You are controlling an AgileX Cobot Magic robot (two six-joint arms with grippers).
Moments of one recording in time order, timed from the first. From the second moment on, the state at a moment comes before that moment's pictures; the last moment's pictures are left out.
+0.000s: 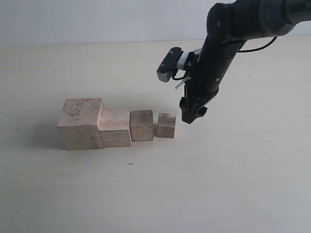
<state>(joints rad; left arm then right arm) 0.02 0.01 0.00 -0.12 0.37 -0.01 0.58 2.08 -1.40 0.14 0.83 -0.77</state>
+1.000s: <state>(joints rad) 0.02 0.01 0.00 -0.12 0.37 -0.01 0.58 2.12 -1.40 0.26 0.76 -0.76</state>
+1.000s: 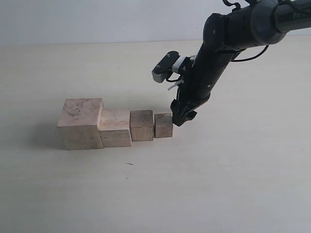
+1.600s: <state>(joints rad) 0.02 0.01 0.00 -0.12 0.37 -0.01 0.58 2.12 -1.40 0.29 0.77 -0.81</state>
